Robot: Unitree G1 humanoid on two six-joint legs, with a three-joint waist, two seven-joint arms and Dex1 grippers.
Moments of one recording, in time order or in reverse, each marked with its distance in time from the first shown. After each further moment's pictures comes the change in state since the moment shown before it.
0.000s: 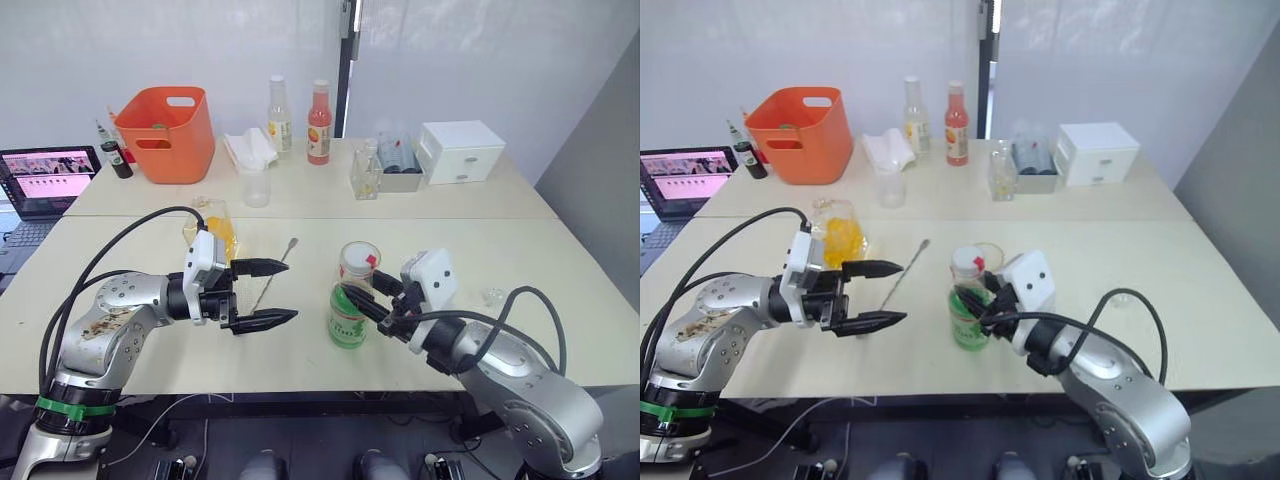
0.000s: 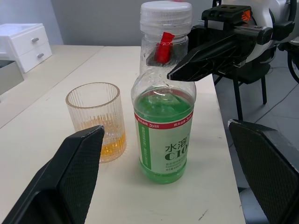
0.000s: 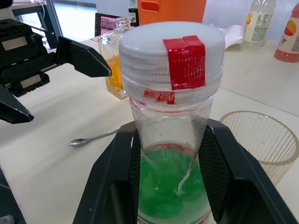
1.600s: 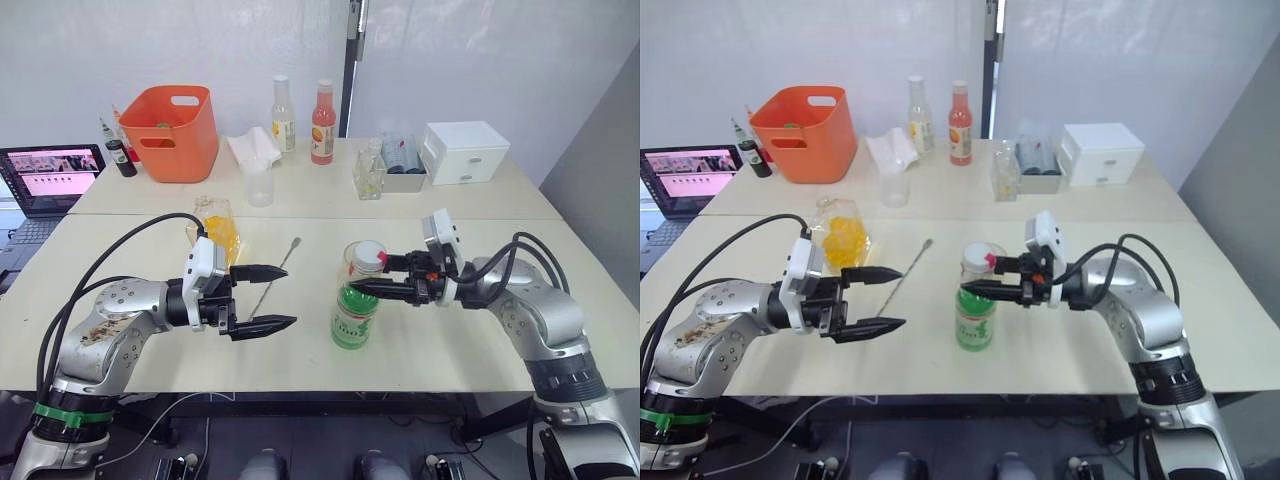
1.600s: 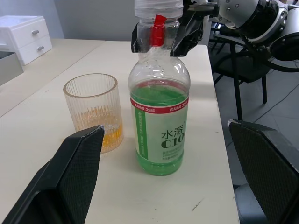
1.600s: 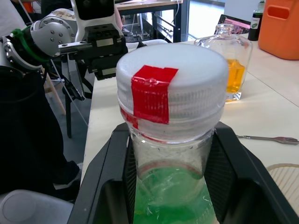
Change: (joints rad) left arm 0.034 0.004 0.005 -0.021 0.000 0.004 0.009; right arm -0.347 -0.166 -0.019 0.639 0.049 -0.292 0.843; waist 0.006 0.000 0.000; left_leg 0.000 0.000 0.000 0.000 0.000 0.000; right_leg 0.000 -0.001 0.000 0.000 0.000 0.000
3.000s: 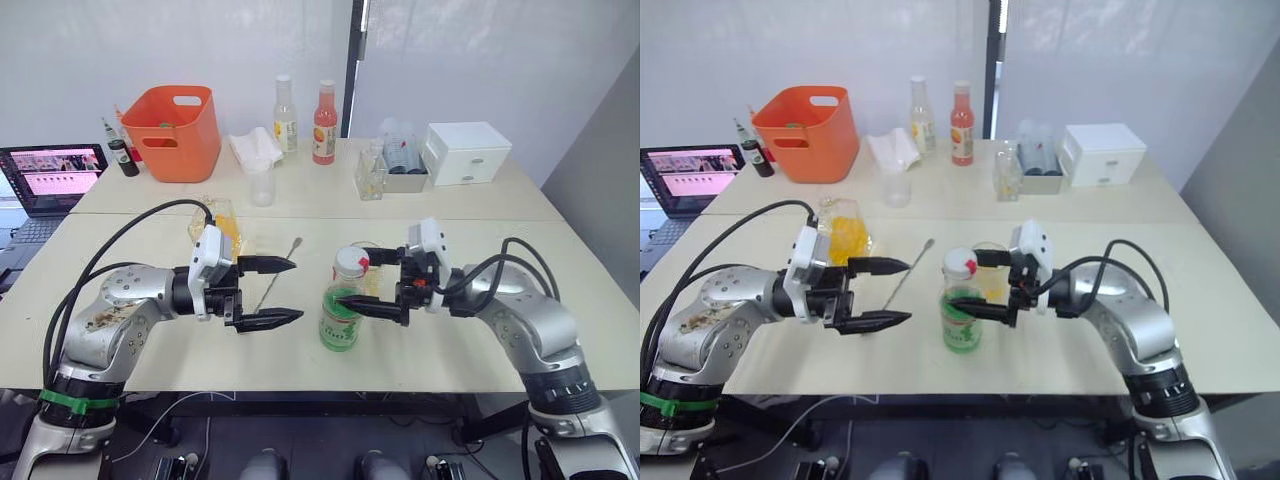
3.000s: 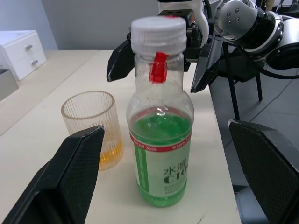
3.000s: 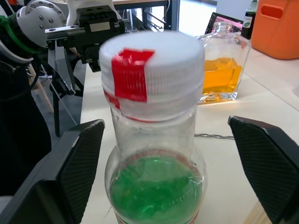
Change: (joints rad) left arm -0.137 -0.034 -0.040 0.003 -0.006 0.075 0.013; right arm 0.021 -0.019 -0.027 -0.097 0.021 0.060 -0.096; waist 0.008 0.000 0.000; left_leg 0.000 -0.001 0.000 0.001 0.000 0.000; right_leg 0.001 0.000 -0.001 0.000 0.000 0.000
